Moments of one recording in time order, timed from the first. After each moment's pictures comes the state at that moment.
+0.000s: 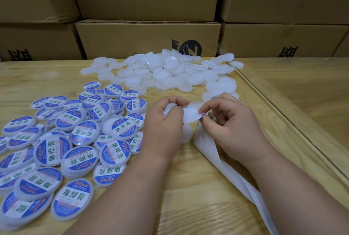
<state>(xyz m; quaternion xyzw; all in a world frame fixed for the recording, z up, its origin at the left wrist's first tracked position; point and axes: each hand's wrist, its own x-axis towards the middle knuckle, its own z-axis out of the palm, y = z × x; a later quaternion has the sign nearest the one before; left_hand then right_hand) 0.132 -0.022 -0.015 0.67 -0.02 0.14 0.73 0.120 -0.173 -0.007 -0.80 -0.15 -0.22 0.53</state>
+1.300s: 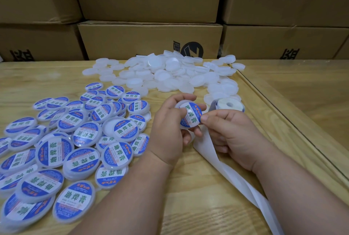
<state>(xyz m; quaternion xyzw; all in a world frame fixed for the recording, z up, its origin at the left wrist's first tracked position) 0.135 -0.025 -0.013 0.54 -0.11 0.00 0.83 0.123 -0.176 -0.006 -0.67 -0.09 0.07 0.73</state>
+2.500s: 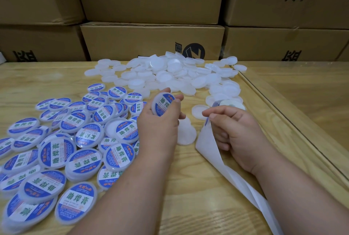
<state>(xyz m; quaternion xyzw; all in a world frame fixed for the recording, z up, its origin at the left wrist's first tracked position) 0.139 -0.015 -0.012 0.60 0.03 0.15 0.79 0.129 -0.178 -0.014 -0.66 -0.04 -0.01 0.75</state>
